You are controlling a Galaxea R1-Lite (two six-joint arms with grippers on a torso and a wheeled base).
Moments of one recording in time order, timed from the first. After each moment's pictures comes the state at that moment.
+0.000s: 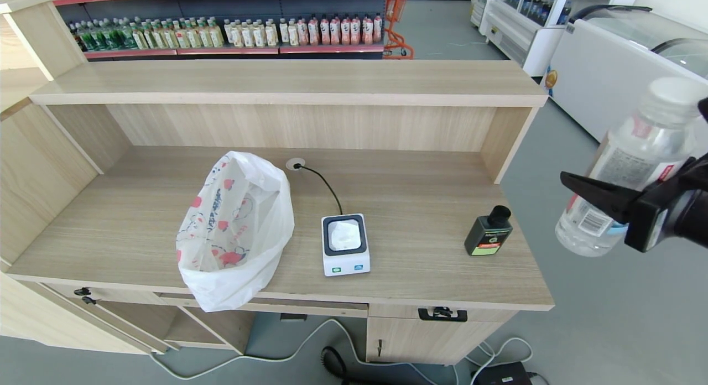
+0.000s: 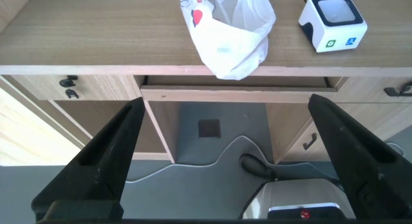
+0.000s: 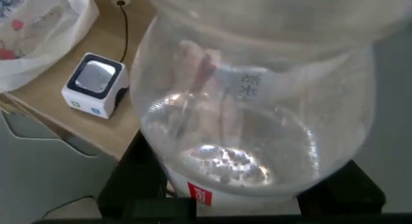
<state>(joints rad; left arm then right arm) -0.01 0.00 0.00 0.04 -0.04 0.03 0.44 1.17 -0.68 -0.49 -0.12 -0.38</state>
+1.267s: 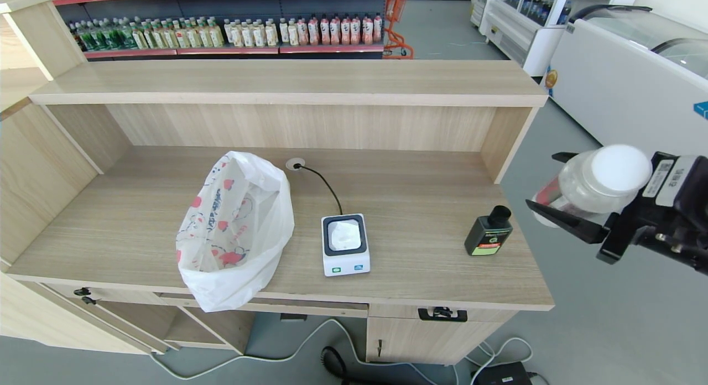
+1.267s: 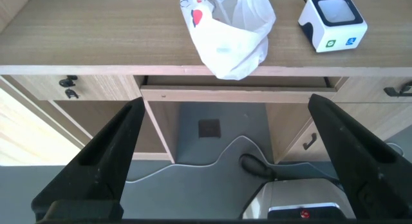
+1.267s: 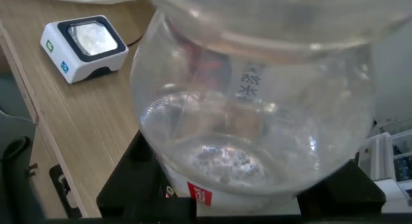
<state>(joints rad) -0.01 0.00 0.00 0.04 -0.04 0.03 0.23 1.32 -0.54 -0.83 0.47 -0.91</state>
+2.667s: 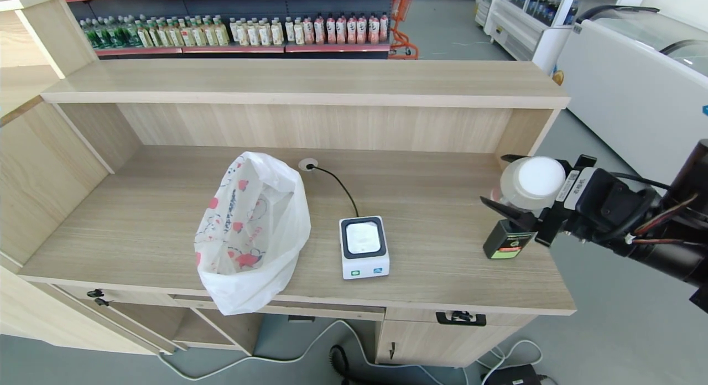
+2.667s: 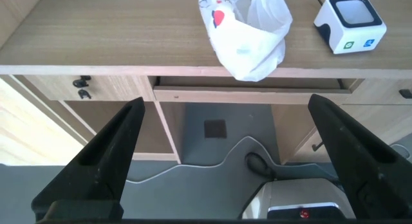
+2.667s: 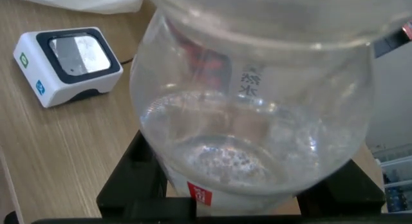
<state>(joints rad) -0.01 0.00 0.00 0.04 -0.04 0.03 0.26 1.56 -0.58 -1.06 0.49 -0.98</state>
